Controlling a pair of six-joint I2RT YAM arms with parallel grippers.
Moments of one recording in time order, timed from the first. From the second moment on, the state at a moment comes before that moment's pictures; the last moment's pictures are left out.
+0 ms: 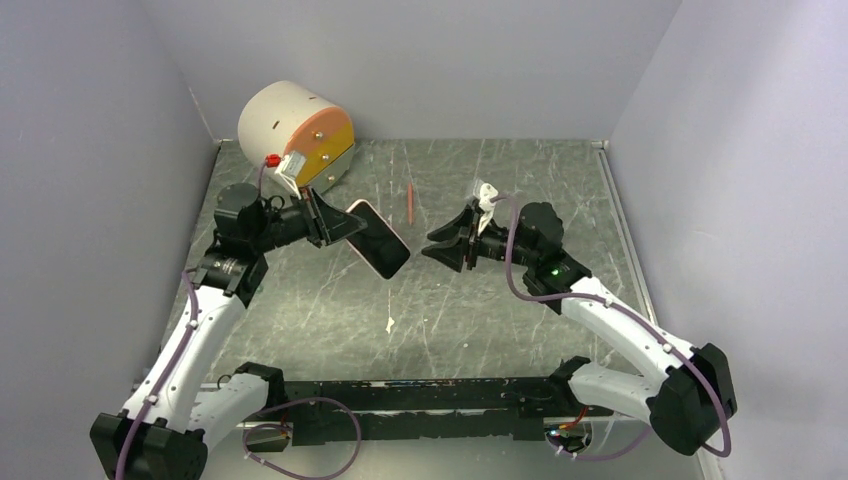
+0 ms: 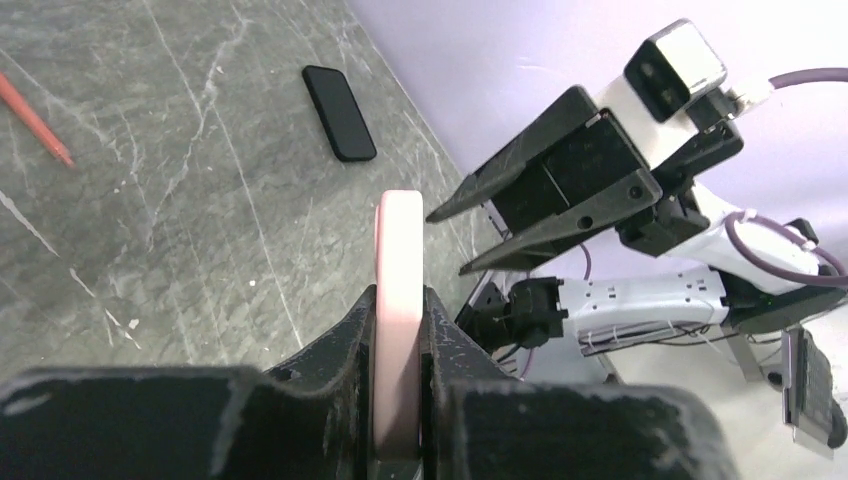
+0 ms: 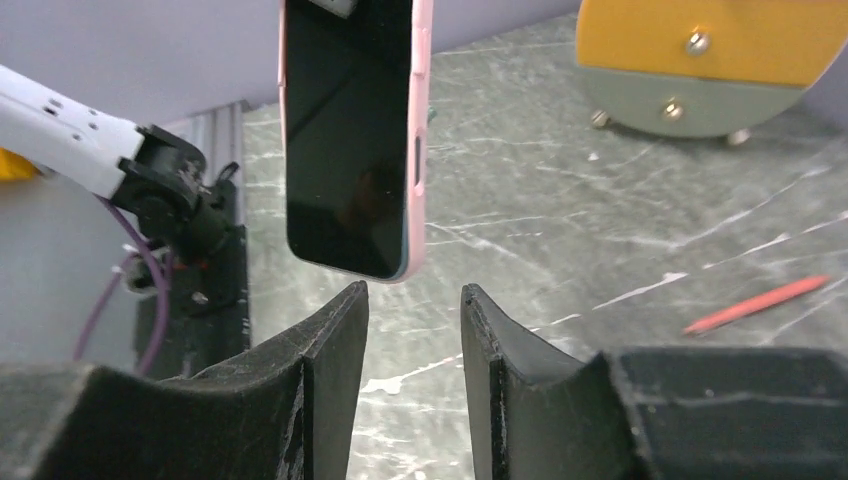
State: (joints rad) left arm -0.22 0.94 0.93 -0.12 0.82 -0.64; right arm 0.58 1.08 0.78 0.25 -0.71 0.05
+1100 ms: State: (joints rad) left arm -0.22 0.93 0.83 0.28 0.83 -0.95; right arm 0.55 1.13 0.62 0.70 -0.66 0.56
